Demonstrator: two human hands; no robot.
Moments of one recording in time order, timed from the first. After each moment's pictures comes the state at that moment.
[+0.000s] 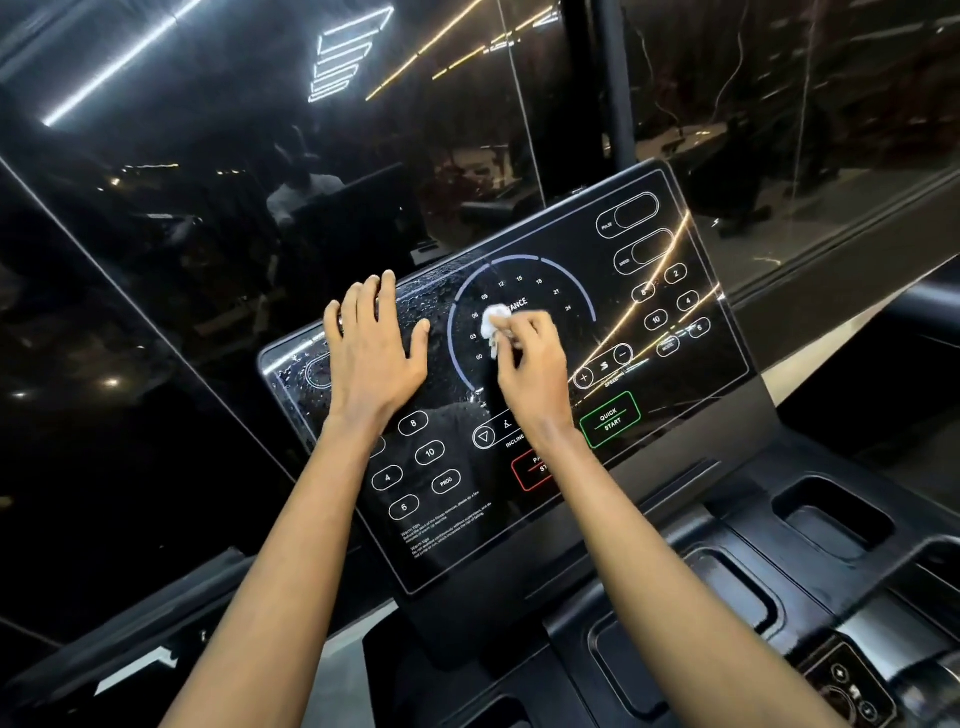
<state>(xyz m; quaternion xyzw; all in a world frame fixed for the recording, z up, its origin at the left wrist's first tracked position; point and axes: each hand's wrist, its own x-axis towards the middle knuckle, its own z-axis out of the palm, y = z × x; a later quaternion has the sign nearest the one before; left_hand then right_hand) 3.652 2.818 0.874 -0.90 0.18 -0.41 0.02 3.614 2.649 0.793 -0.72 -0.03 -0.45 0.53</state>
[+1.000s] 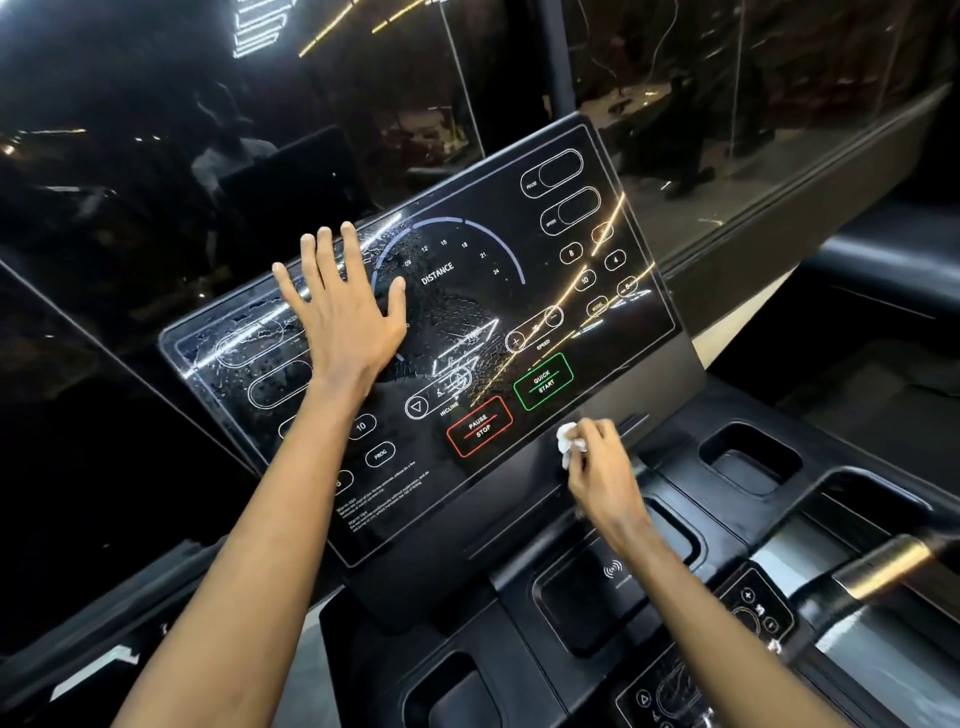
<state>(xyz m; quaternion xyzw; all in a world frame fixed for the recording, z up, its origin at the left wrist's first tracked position) 3.655 2.759 0.857 -0.90 0.15 -0.40 -0.01 3.497 2.563 0.625 -0.83 0.10 -0.28 0.47</state>
